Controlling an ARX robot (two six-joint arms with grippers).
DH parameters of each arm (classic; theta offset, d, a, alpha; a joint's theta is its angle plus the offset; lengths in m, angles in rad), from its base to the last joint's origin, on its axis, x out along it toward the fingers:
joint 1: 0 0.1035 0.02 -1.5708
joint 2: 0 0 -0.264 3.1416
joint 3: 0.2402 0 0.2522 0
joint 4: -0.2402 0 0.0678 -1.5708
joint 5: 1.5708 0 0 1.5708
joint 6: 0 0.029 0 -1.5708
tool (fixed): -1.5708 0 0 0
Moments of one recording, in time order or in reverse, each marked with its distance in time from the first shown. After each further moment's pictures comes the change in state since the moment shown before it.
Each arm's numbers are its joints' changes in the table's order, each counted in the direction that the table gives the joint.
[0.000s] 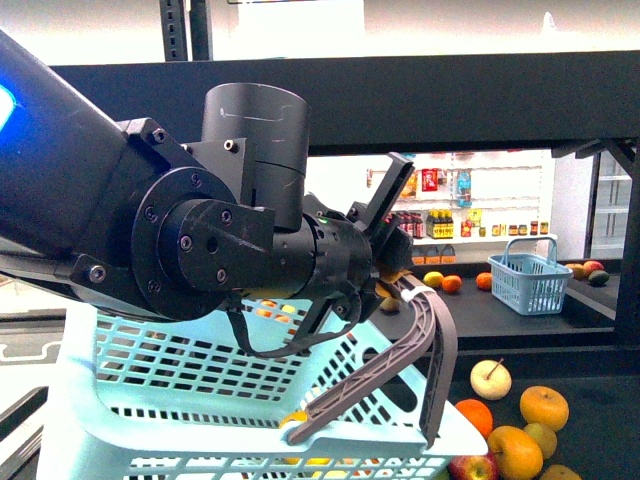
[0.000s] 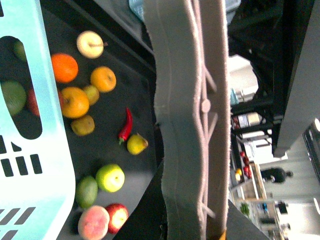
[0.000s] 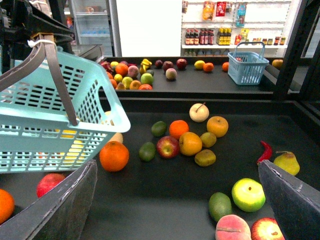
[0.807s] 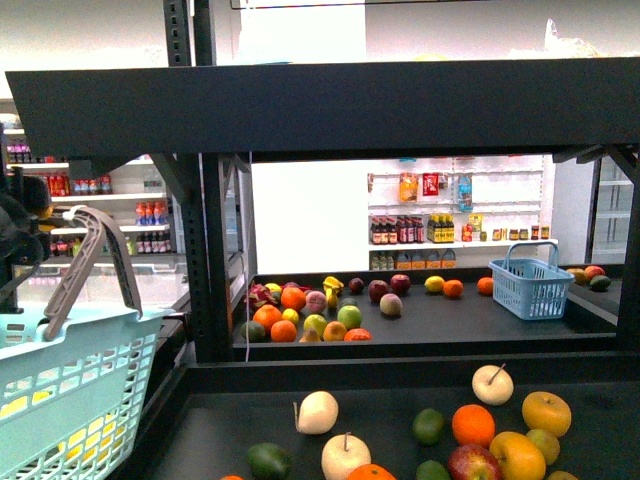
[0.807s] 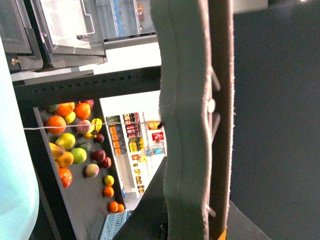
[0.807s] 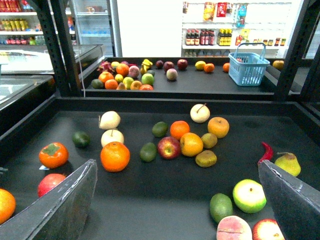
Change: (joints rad) left arm 0.512 -0.061 -0.185 0.487 0.357 -0.408; right arm 0.000 0.000 0.000 0.000 0.000 0.000
